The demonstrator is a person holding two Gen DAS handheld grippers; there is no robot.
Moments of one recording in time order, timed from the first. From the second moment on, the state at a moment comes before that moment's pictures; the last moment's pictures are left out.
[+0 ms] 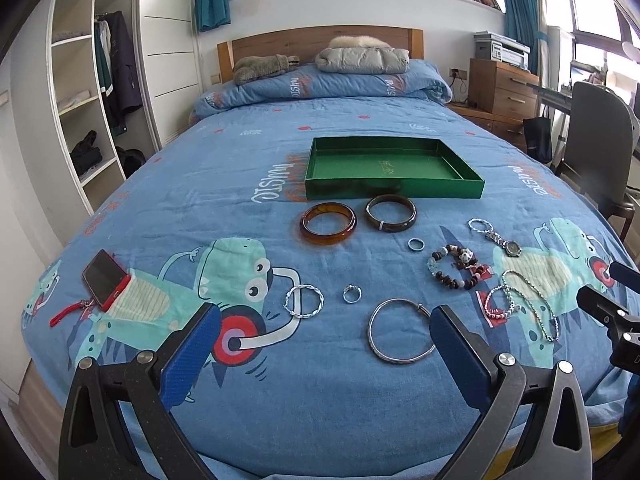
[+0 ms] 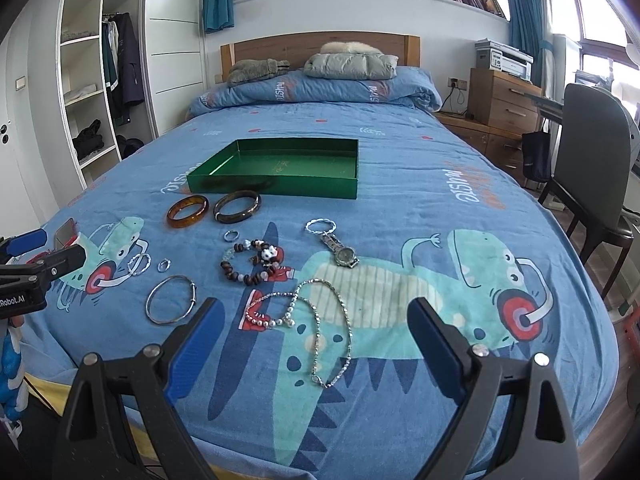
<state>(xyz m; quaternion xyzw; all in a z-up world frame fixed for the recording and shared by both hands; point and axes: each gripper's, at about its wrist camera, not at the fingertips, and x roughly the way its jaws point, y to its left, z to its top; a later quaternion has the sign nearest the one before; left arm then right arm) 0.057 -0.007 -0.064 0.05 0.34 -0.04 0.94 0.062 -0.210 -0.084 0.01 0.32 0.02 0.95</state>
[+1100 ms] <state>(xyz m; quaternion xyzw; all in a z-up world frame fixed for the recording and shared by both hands) 0.136 -0.048 -0.155 0.06 0.45 -0.13 0.88 0.151 -0.214 -0.166 -0.03 0.43 0.08 0.90</state>
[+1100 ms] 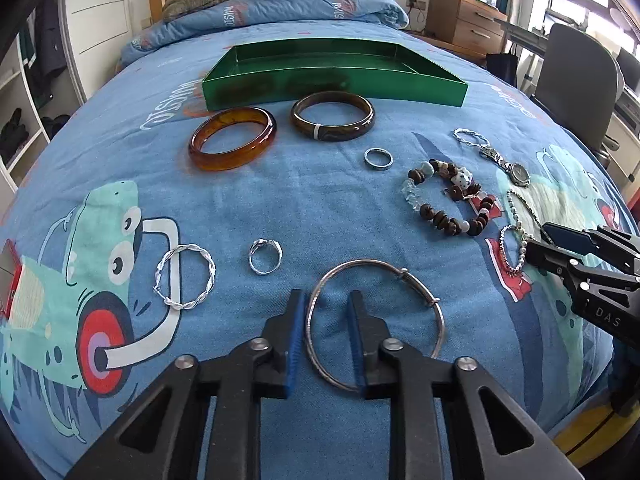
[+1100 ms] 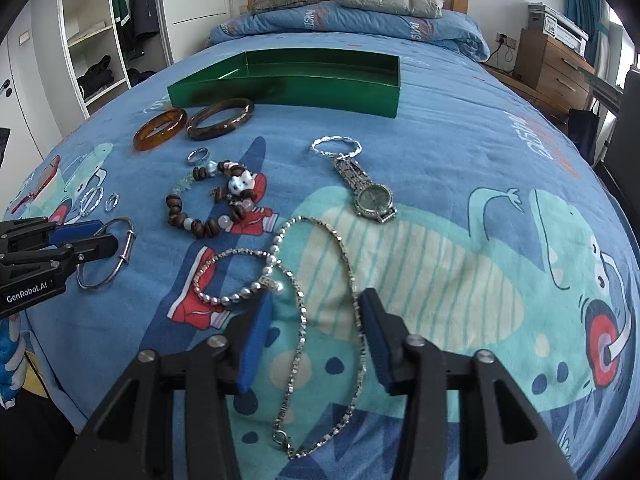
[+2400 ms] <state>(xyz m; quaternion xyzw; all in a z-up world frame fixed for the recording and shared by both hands) 0.286 -0.058 -0.024 0.03 0.35 -0.10 0.93 0.288 -0.199 -0.007 0.00 0.26 0.10 0.96</state>
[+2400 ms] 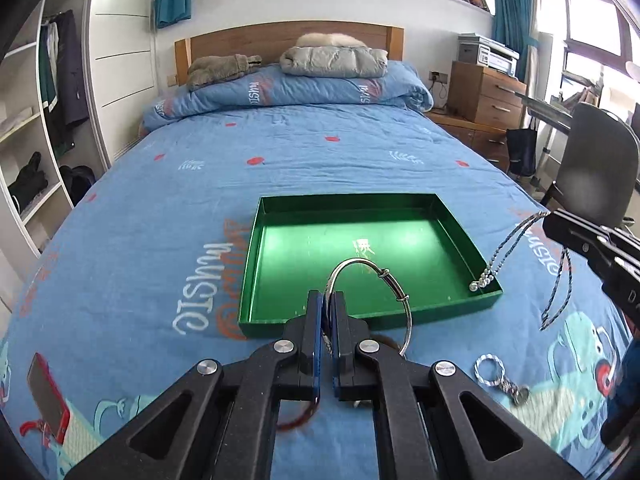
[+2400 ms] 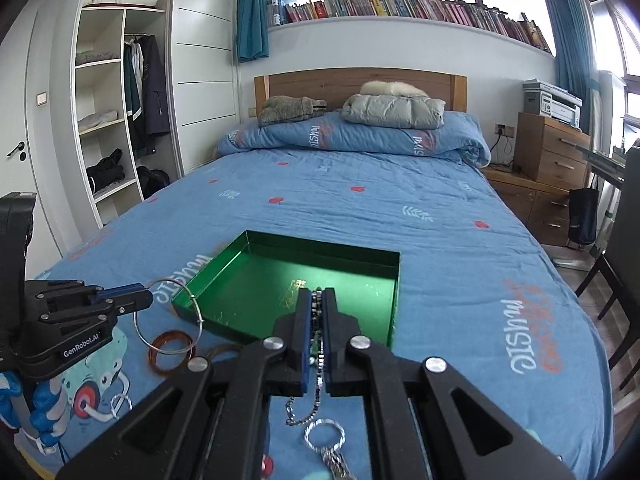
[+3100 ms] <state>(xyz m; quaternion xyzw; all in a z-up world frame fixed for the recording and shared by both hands) 0.403 -0.047 -0.118 0.02 0.46 -0.06 0.89 0.404 -0.222 -0.133 -0.01 0.43 0.04 0.90</state>
